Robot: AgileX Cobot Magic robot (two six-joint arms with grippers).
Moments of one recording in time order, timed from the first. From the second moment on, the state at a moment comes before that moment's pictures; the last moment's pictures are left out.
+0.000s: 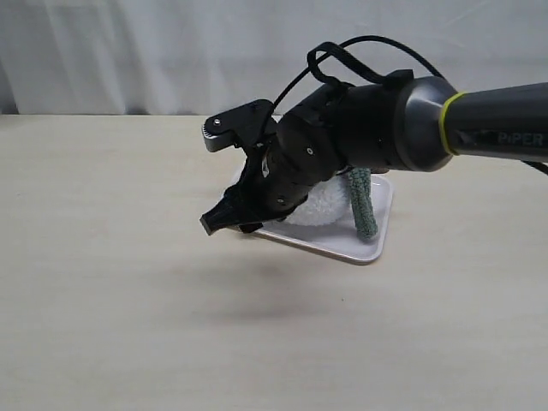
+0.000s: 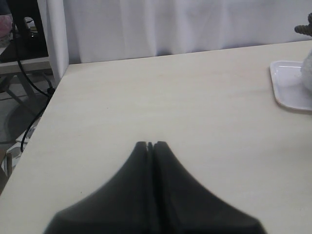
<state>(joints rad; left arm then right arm) -0.03 0.00 0.00 0.04 0.36 0.06 0.69 1.95 -1.37 -0.17 0.55 0.24</state>
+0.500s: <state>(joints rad) -0.03 0.00 0.00 0.04 0.36 0.06 0.68 2.06 -1.28 -0.24 0.30 0.50</state>
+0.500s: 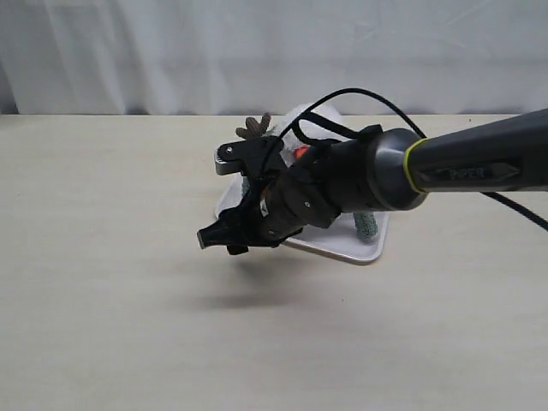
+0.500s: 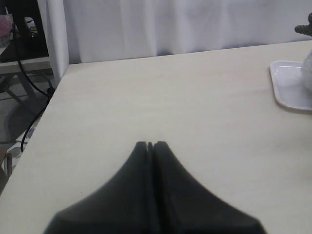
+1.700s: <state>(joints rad) -0.03 0.00 0.00 0.04 0.36 0.06 0.59 2.16 -1.28 -0.21 0.00 0.56</state>
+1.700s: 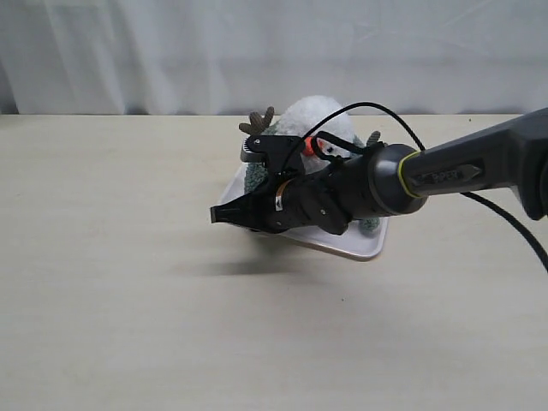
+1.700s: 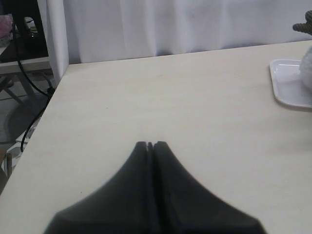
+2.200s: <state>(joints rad) -0.03 0.00 0.00 0.04 0.36 0.06 0.63 2.04 -1.28 -0.22 0.31 0.35</state>
